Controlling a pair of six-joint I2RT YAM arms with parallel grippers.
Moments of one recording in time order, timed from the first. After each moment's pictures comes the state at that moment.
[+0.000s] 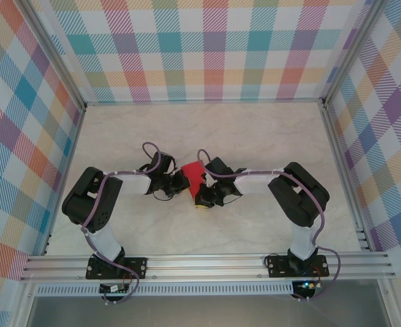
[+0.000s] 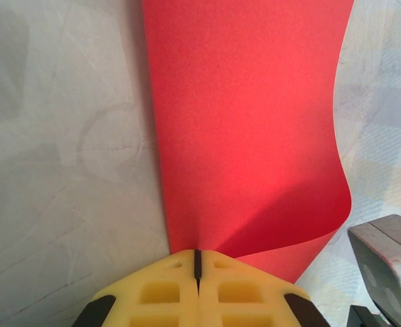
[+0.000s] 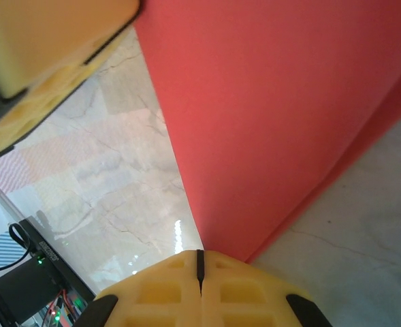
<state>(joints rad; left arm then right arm) -0.46 1.74 0.77 0.02 0.45 -0.87 0.79 1.87 0.98 -0.19 -0.57 0.88</state>
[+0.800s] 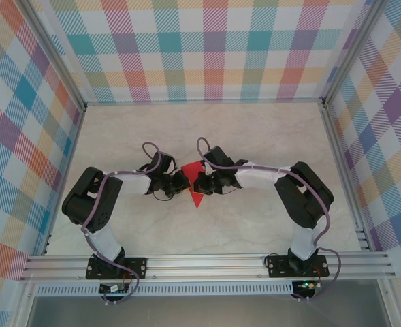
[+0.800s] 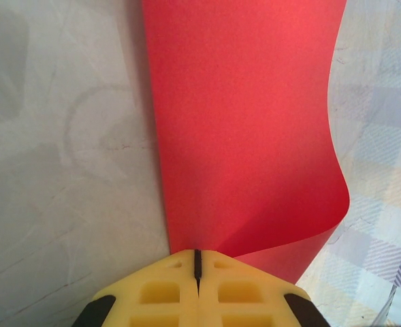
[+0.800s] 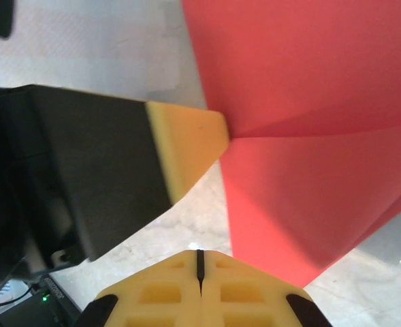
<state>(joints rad) -0.46 1.74 0.77 0.02 0.45 -0.87 0.75 1.84 1.08 -0.24 -0.45 0.80</state>
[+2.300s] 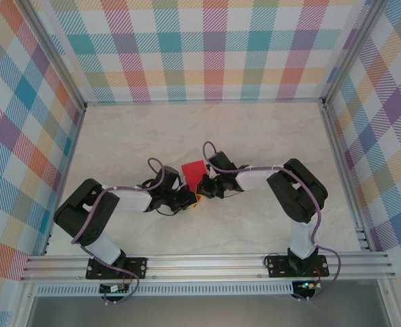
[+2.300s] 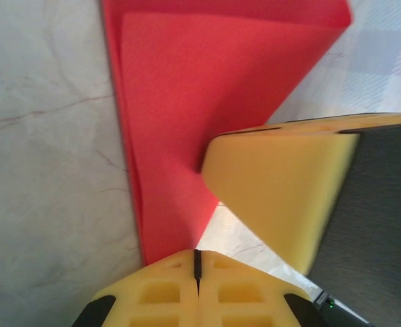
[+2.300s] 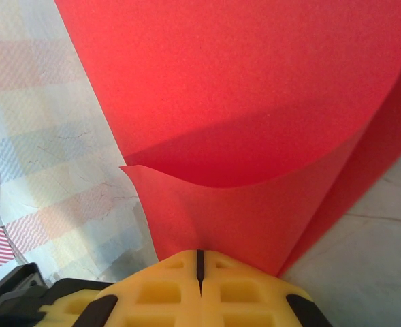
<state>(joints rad) -0.61 1.63 0.59 0.14 0.49 -1.05 0.73 1.90 0.99 -0.07 -0.49 0.94</state>
